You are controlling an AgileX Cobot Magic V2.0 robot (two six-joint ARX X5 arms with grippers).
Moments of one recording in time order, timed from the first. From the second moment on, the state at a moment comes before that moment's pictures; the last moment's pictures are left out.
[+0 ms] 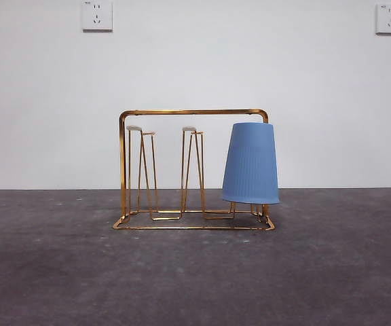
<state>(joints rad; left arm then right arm) -1.02 1.20 1.58 -0.09 0.39 -0.36 0.80 0.66 1.39 -0.35 0.03 -0.12</state>
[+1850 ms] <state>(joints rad) -1.02 1.47 1.58 0.69 0.55 -0.77 0.80 0.79 1.39 -0.12 -0.13 -0.18</state>
